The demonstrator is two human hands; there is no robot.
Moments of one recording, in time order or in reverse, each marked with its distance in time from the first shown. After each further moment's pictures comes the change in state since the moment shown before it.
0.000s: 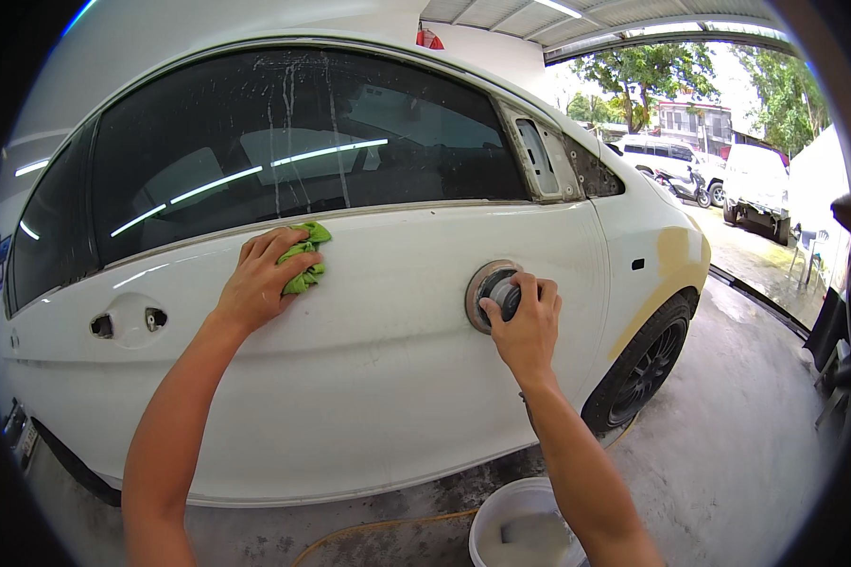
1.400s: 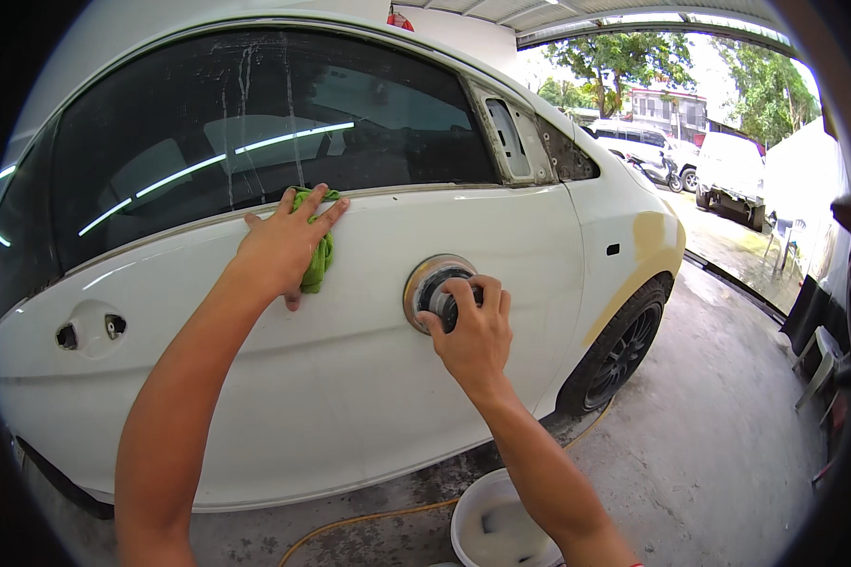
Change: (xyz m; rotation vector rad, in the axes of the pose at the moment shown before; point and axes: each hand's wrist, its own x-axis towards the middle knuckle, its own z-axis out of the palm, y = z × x) left_hand 0.107 0.080 -0.012 0.257 -0.667 -0.241; right_hand -0.024 -0.023 0.011 0.023 -0.009 -0.120
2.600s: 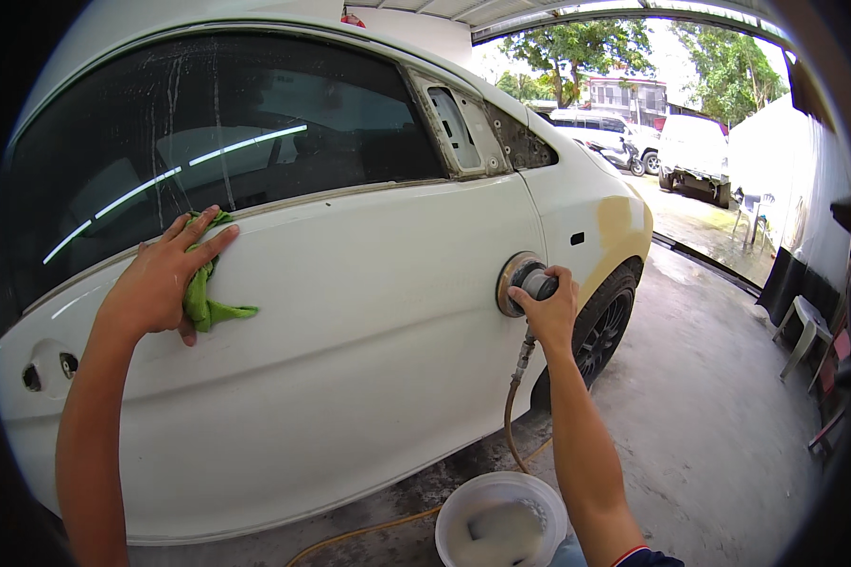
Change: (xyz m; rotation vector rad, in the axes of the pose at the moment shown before) left_hand -0.022 -0.052 0.006 -0.087 -0.008 -0.025; right_hand 0.035 0.197 -0.058 -0.083 0.083 0.500
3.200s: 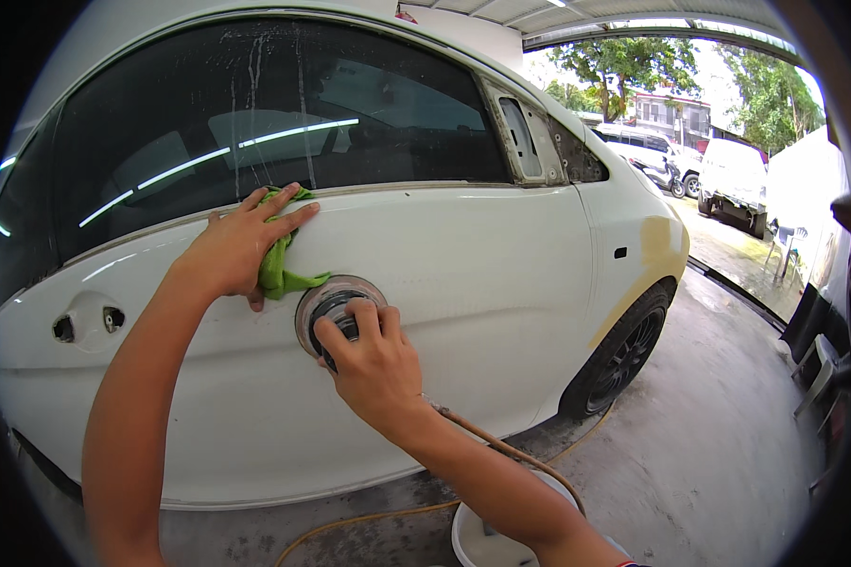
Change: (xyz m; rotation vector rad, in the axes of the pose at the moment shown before) left_hand -0.002 -0.004 0.004 -0.013 0.002 0.025; right_hand -0.207 -0.241 0.059 0.148 -0.197 -0.853
